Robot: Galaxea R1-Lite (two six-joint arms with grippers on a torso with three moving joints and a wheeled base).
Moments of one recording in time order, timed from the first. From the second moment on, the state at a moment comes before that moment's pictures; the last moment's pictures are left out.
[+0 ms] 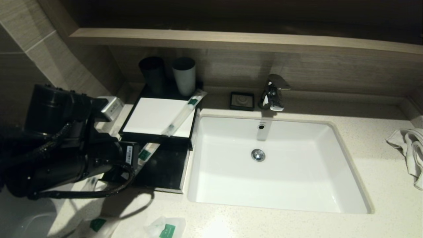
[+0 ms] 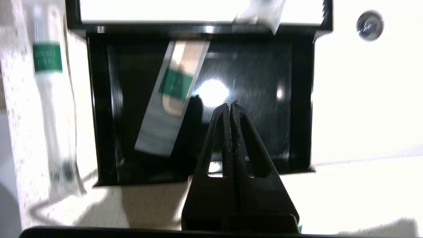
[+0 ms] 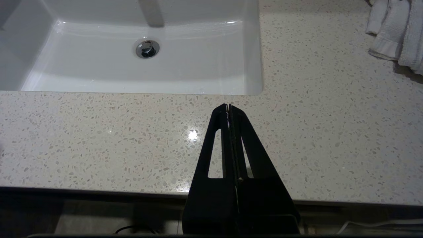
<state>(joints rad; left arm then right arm) -0.48 1.40 -0.88 -0.01 0.17 -0.18 0.00 0.00 0.00 0.00 -0.01 0.04</state>
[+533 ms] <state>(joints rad) -0.48 1.54 -1.02 -0.11 0.14 -0.08 0.00 0.00 0.00 0.00 -0.01 0.04</state>
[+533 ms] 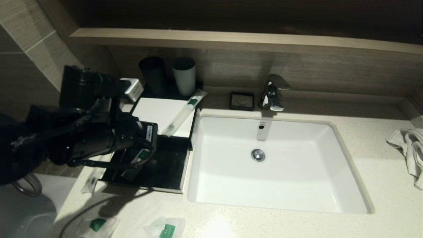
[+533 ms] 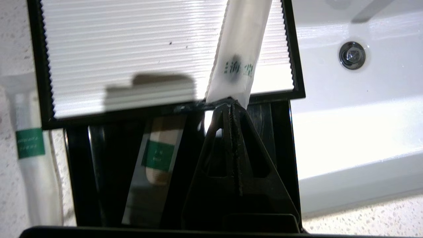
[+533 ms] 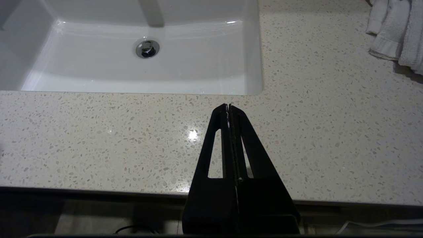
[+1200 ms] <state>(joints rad) -0.46 1.68 -1.16 -0.15 0.08 -0.04 0.00 0.00 0.00 0.00 -0.01 0.04</state>
